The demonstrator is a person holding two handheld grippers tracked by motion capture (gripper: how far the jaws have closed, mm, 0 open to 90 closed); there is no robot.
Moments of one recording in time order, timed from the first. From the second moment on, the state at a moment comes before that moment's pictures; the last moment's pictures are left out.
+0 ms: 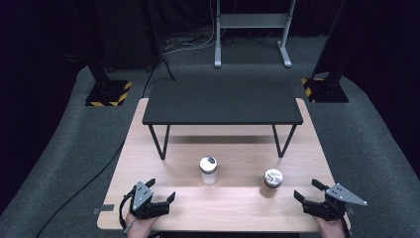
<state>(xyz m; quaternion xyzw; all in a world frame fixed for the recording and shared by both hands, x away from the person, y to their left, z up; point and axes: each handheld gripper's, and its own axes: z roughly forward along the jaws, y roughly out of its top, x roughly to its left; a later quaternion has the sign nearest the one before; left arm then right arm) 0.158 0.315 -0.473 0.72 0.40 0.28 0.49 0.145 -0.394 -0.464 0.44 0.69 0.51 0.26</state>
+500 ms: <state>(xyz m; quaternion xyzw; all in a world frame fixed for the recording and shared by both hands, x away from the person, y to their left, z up) 0.158 0.314 -0.473 0.72 0.40 0.28 0.49 0.144 -0.397 -0.465 0.45 0.68 0.51 0.26</state>
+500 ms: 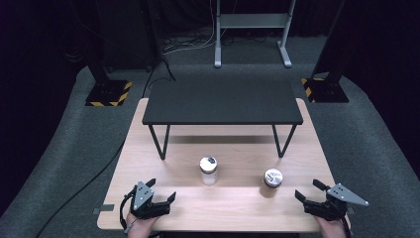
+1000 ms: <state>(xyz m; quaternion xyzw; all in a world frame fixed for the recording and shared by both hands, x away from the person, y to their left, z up) 0.158 0.315 -0.473 0.72 0.40 0.28 0.49 0.137 -0.400 -0.467 0.46 0.67 0.52 0.27</state>
